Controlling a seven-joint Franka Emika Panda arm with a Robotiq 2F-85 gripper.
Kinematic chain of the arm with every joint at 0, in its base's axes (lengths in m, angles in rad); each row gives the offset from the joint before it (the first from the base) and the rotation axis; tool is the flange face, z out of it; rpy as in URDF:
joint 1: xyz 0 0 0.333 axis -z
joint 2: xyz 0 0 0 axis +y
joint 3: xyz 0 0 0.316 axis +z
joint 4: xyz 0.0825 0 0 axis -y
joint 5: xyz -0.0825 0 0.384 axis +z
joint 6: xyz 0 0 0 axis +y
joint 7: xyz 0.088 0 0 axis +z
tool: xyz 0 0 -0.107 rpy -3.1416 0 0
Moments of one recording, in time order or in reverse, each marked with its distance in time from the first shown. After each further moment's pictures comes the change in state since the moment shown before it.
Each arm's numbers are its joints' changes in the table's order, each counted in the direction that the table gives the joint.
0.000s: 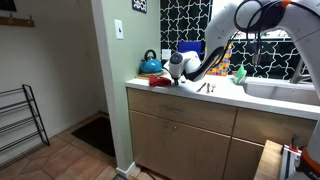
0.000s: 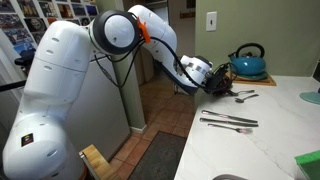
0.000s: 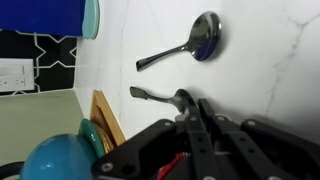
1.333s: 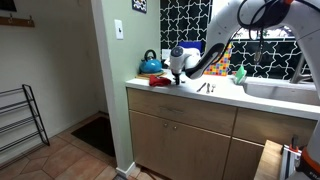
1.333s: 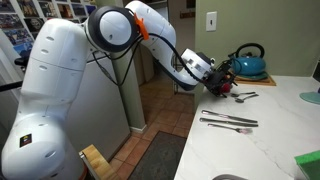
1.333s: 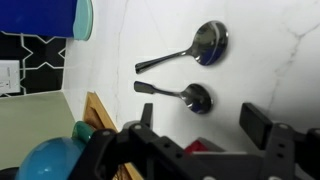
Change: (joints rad) arm 0.023 -0.038 0.017 -0.016 0.210 -0.007 0.227
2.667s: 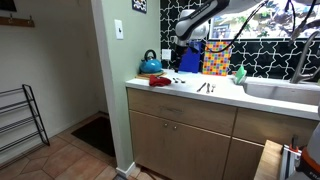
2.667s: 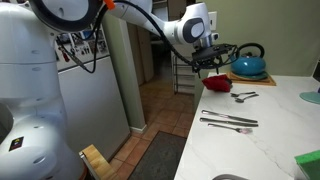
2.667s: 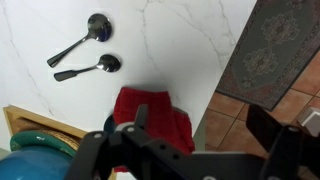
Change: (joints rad) arm 0.140 -0.315 0.212 -0.080 1.160 0.397 0.739
